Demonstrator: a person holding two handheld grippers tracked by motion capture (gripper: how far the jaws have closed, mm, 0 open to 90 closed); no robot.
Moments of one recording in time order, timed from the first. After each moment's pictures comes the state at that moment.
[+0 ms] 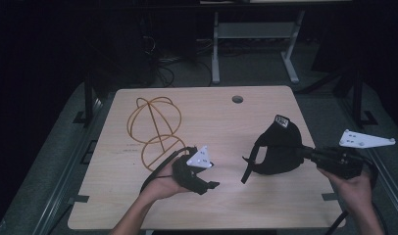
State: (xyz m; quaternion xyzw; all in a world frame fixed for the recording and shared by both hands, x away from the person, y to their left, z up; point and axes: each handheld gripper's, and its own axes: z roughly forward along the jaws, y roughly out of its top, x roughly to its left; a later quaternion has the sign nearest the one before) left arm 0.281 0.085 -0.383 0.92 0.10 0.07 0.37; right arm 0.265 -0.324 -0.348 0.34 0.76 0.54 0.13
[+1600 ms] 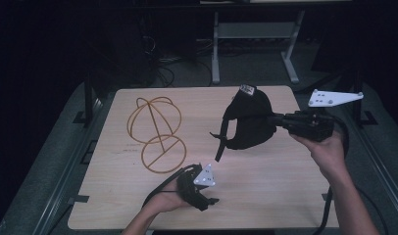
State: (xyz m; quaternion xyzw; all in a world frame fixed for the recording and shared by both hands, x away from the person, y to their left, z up) left arm 0.267 0.077 -0.431 0.94 0.09 0.06 0.34; right arm 0.320 -0.250 -0.275 0.27 0.78 0.56 0.12
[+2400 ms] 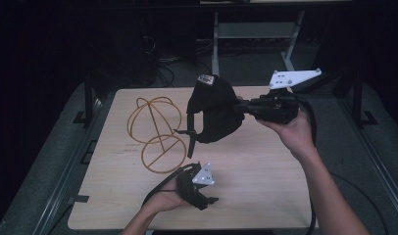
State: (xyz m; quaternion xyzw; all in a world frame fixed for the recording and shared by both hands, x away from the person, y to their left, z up) left arm 0.268 0.079 -0.428 0.93 0.09 0.06 0.34; right arm 0.345 -0.171 -0.239 0.20 0.80 0.56 0.10
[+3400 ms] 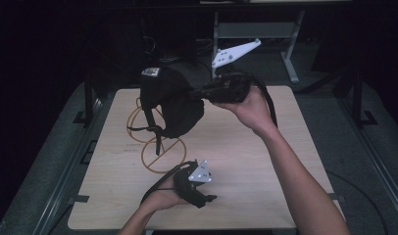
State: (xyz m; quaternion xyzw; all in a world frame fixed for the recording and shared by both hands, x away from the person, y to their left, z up) left arm 0.272 0.086 -0.423 0.93 0.09 0.07 0.35; right arm 0.376 -0.071 -0.197 0.14 0.84 0.52 0.08
